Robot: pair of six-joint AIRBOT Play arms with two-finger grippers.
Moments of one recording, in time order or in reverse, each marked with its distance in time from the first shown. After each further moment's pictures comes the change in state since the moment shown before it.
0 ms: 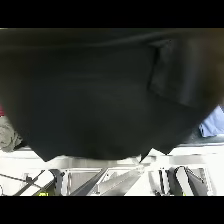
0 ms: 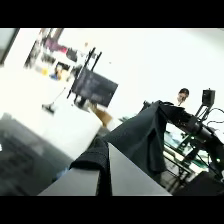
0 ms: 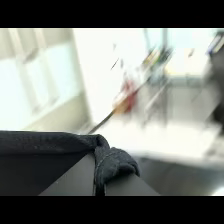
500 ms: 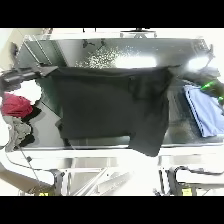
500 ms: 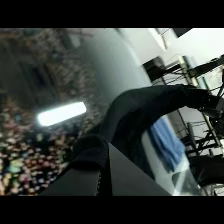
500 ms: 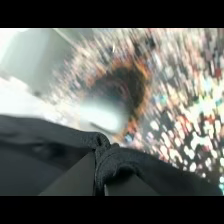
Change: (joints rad) left arm -0.358 -0.658 0.226 0.507 0.327 0.035; right arm 0.317 -0.703 -0.173 -0.041 -0.245 -0.141
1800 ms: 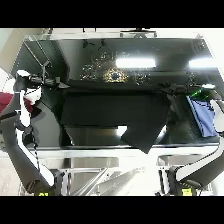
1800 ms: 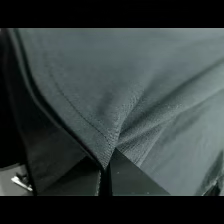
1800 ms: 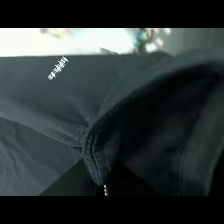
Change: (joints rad) left arm -0.065 -0.394 0.415 0.478 -0.084 -0.244; right arm -0.092 -0.344 0.166 -0.244 0.216 0.098
